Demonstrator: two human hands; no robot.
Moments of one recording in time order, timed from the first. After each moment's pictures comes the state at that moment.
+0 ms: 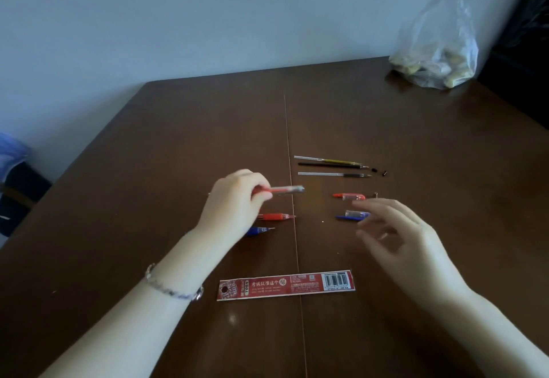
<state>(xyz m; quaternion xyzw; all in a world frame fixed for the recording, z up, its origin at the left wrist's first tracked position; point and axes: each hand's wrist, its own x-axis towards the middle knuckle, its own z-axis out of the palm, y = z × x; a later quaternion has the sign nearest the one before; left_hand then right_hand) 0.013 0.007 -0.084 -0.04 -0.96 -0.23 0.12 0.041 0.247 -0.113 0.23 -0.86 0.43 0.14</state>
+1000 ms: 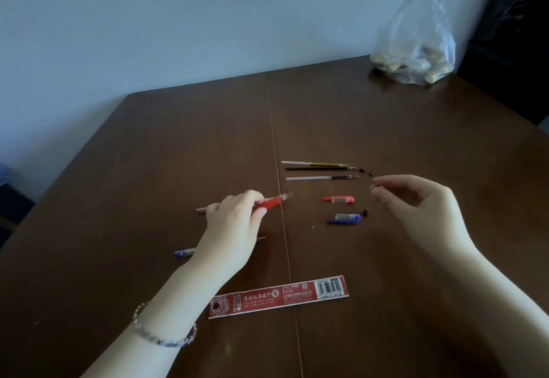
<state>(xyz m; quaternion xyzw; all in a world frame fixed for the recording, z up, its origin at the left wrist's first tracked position) 0.024 0.020 -0.096 -0.03 -0.97 -0.22 0.12 0.004 0.266 -0.098 0.05 -0.83 0.54 0.14</state>
